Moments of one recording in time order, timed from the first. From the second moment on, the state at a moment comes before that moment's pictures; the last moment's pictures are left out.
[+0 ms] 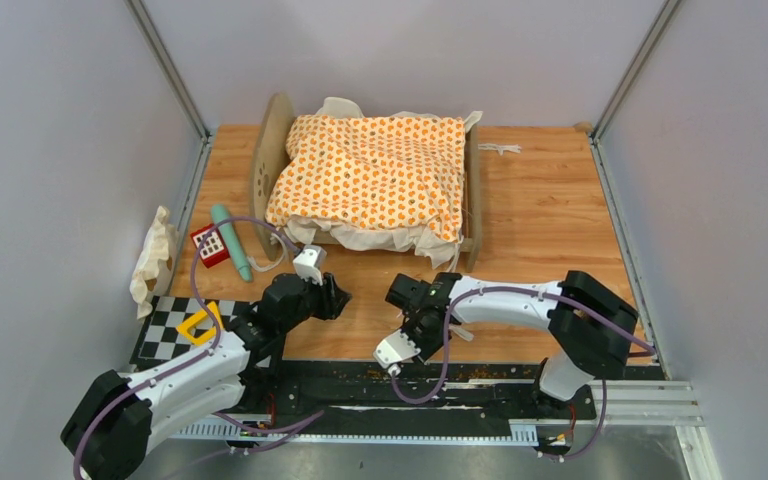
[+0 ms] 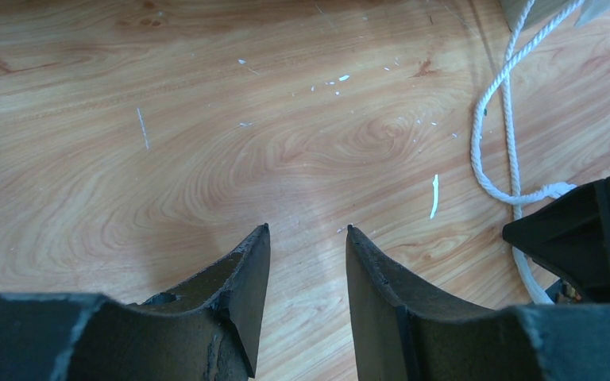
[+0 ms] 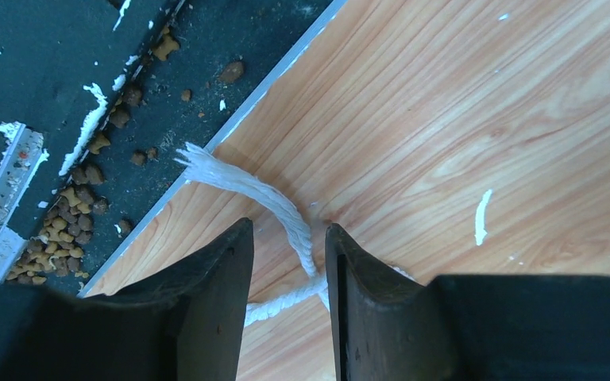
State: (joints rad) left arm -0.67 0.83 0.20 0.18 -0.02 -0.46; right arm 1.10 1.60 0.94 -0.76 -0.21 -1.22
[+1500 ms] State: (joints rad) left arm -0.66 1.17 0.39 0.27 0.14 -0.38; right arm 1.00 1.22 0.63 -0.41 -0.41 -1.01
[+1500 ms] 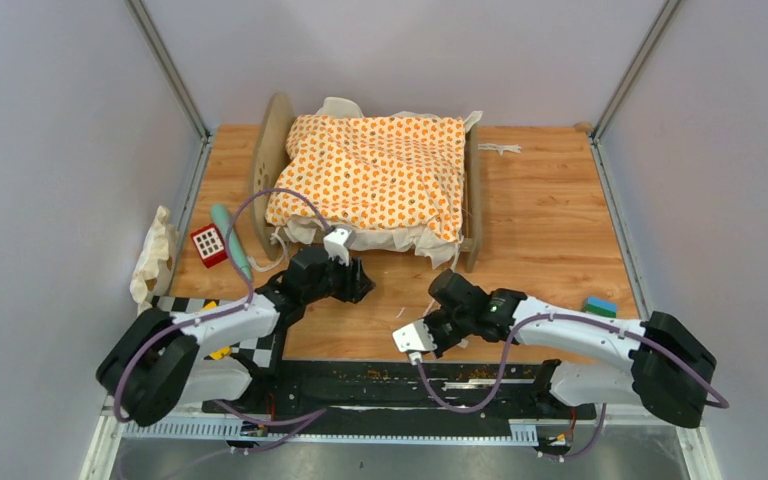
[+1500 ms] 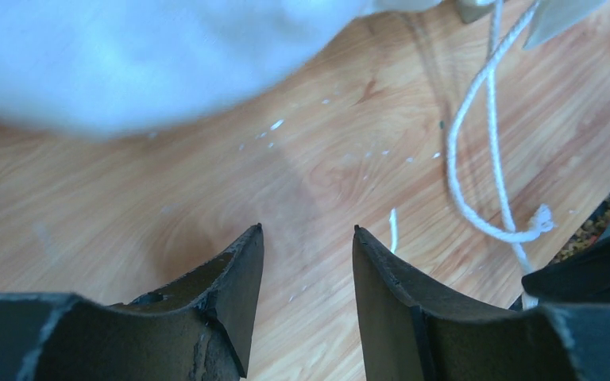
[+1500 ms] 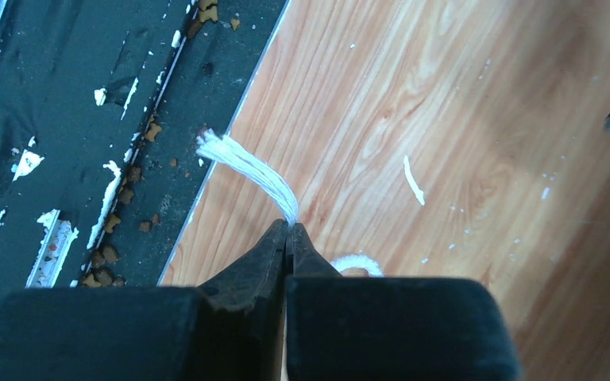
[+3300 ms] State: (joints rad) left arm -0.90 1.98 0.70 1.10 0.22 -0.74; right arm 0.99 0.78 0.57 -0.62 -0.40 -0.92
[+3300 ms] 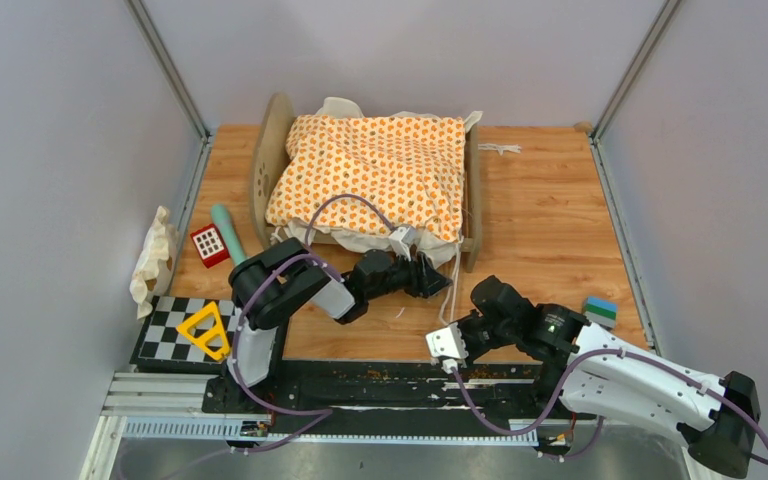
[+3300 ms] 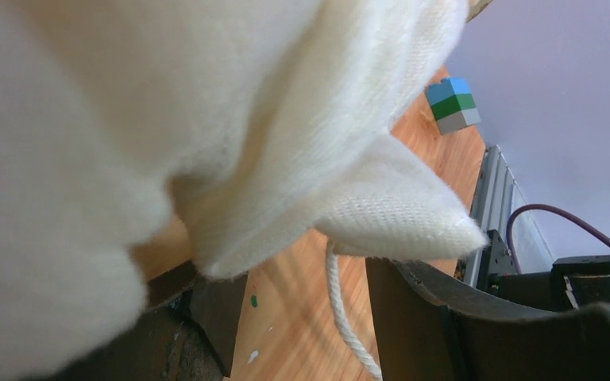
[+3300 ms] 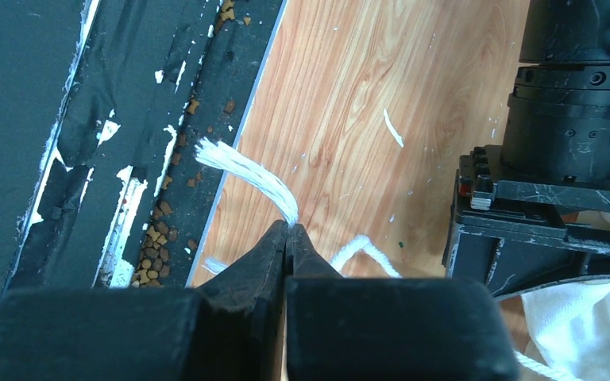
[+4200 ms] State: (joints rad) left arm -0.94 2.06 0.78 1.09 0.18 -0.74; right arm 0.99 0.76 0.57 -0.62 -0.40 -0.91
